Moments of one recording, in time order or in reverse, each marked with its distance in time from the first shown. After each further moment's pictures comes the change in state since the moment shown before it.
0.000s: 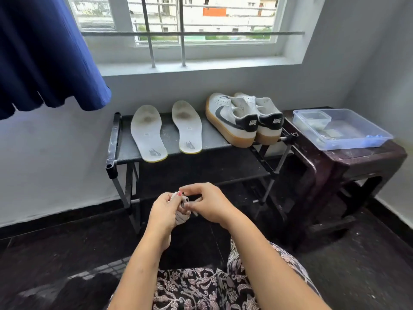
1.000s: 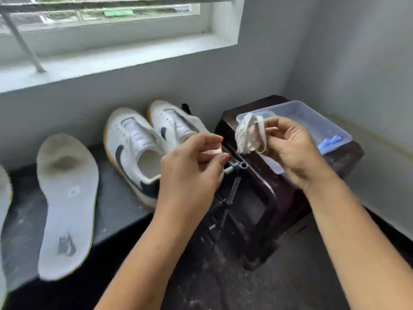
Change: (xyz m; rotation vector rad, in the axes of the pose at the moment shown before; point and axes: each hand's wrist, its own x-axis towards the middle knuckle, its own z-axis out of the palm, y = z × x) left_hand 0.113 0.149 0.259 0.406 -0.320 0.629; right_hand 0.056 0.047 -0.330 0.452 0.718 -0.039
